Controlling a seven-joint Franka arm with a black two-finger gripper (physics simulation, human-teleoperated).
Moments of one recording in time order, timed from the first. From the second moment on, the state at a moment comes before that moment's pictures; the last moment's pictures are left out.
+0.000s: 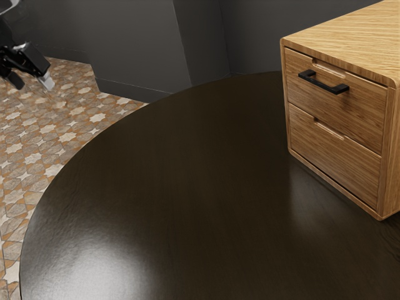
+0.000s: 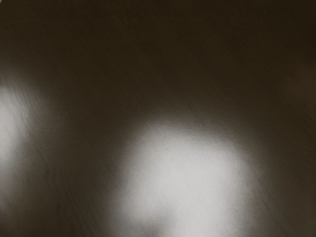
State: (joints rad) arm 0.13 -0.07 0.36 -1.27 -0.07 1.51 0.24
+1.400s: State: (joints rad) arm -0.28 0.36 0.15 -1.00 -0.05 1.92 -0.77
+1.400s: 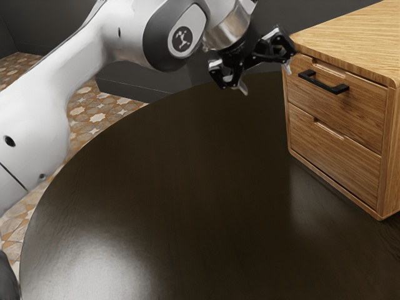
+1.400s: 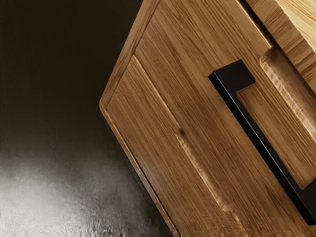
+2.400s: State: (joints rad) arm -0.01 0.53 -0.21 -0.98 -0.11 2.21 -0.99
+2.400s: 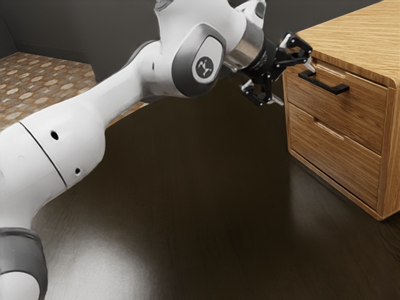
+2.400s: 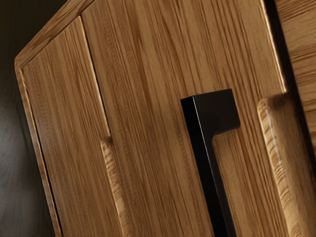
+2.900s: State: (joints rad) arm -0.01 0.60 -0.21 -0.98 -0.10 2.33 -1.03
